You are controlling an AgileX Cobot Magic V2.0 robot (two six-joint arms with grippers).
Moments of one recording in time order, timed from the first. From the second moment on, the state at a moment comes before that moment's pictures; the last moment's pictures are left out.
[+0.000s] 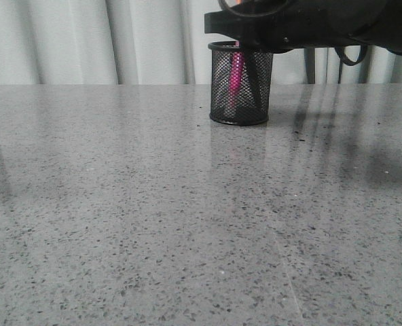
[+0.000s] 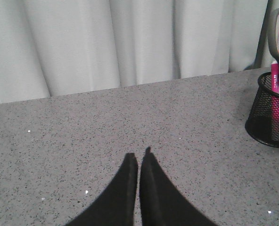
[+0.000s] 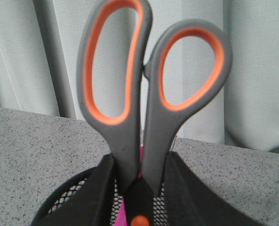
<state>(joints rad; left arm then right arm) -0.22 0.82 -0.65 -0.48 0.16 0.55 0.46 1.78 -1.02 0.39 -0.67 -0.31</state>
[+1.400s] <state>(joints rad) -0.22 0.61 -0.43 -0.49 -0.04 0.55 0.36 0.73 -0.28 0.42 -0.67 -0.51</state>
